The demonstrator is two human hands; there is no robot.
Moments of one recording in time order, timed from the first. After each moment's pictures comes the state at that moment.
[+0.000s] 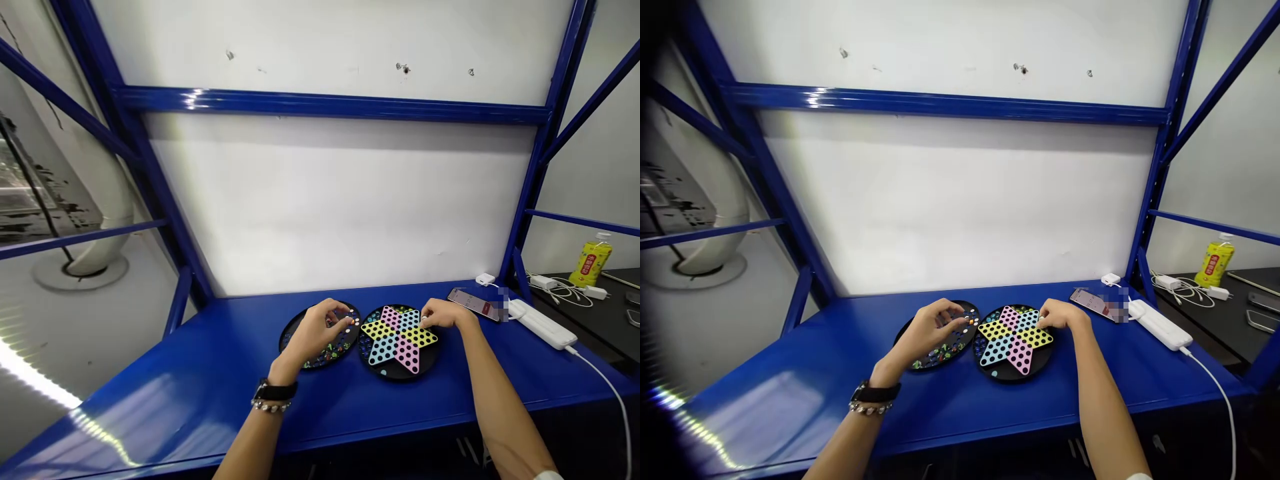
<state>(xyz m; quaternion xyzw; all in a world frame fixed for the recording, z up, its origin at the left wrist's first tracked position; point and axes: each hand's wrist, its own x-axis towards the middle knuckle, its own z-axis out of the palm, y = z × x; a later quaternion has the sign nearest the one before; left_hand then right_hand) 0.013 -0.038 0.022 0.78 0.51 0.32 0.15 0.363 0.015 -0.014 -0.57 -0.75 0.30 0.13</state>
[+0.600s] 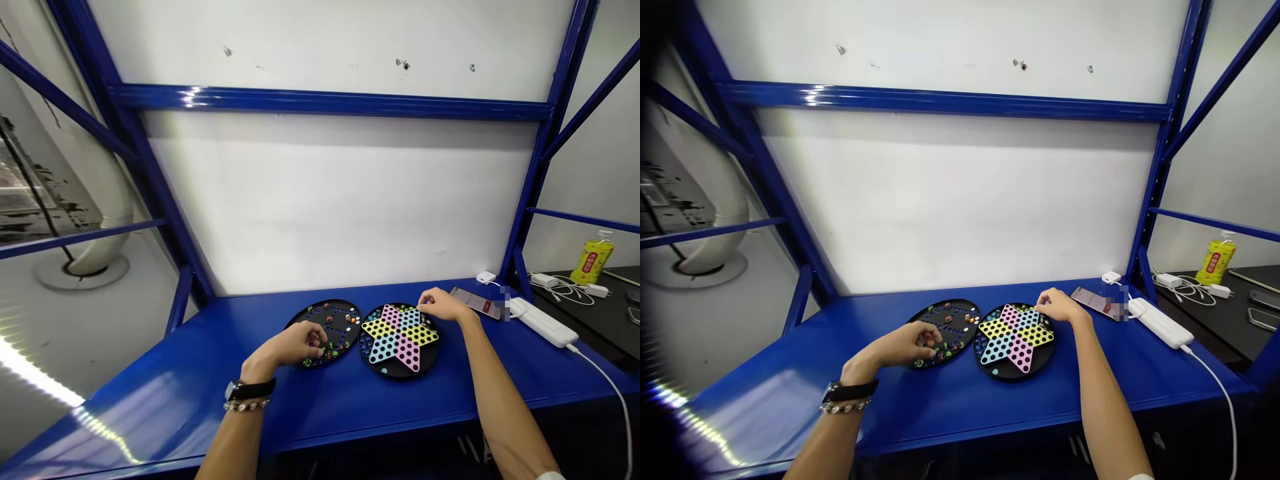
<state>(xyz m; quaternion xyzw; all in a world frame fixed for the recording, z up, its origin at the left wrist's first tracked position) -0.048 -0.020 0.003 0.77 0.57 0.07 0.29 0.356 0.009 -0.004 -0.59 -0.74 0.27 0.20</state>
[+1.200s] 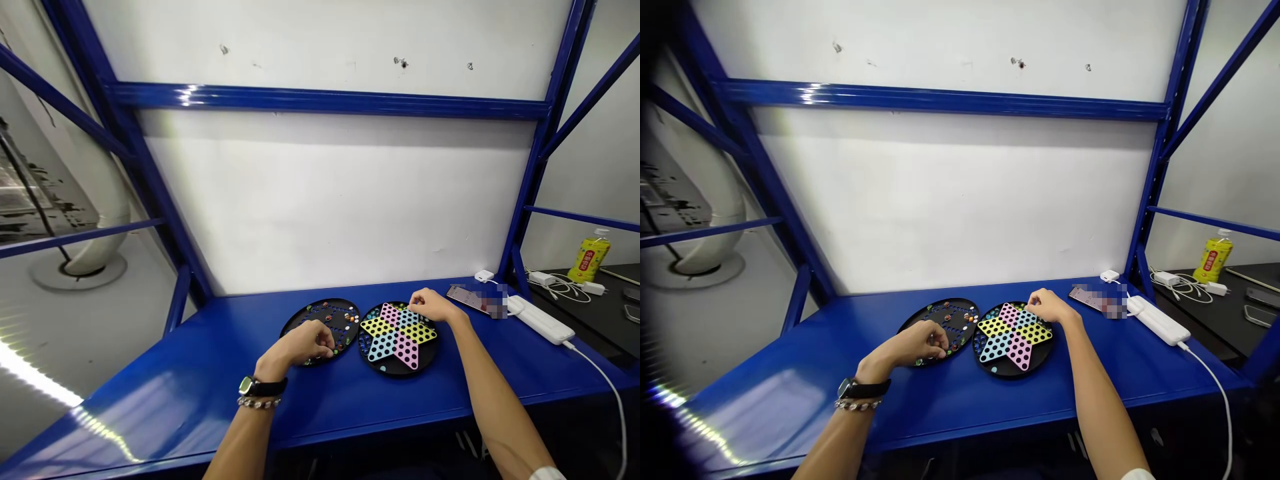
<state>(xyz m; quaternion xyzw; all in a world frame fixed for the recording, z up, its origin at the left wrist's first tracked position) -0.025 -0.024 0.005 0.81 0.53 0.04 0.26 0.338 0.011 -0.009 -0.56 -0.75 0.27 0.21</state>
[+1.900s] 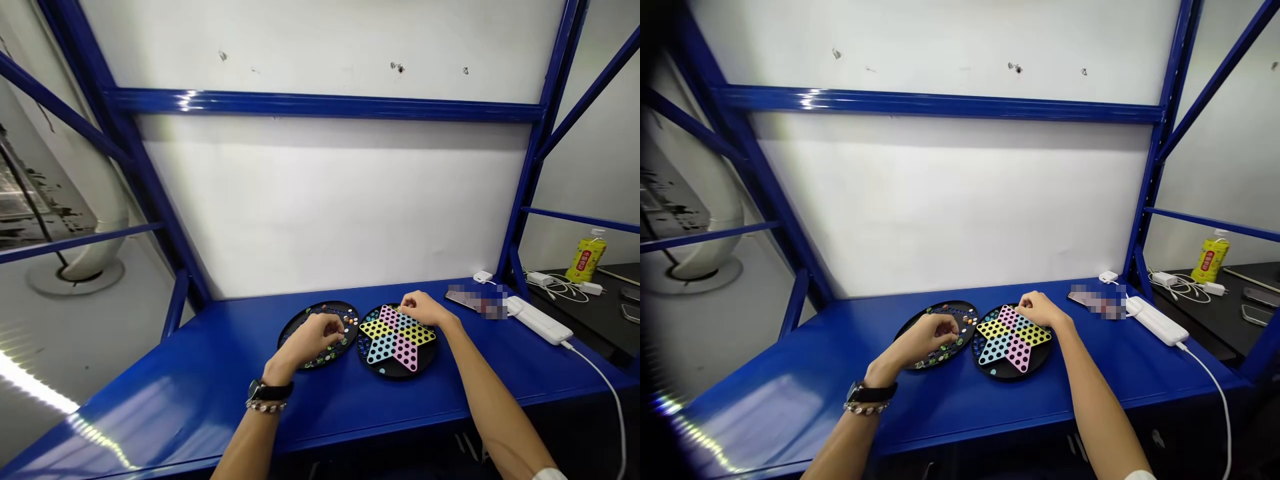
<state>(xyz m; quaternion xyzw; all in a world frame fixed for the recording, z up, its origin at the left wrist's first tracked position) 0.001 -0.034 0.017 0.81 0.51 0.19 0.20 0.315 0.005 -0.007 -0.52 -0.76 0.30 0.27</state>
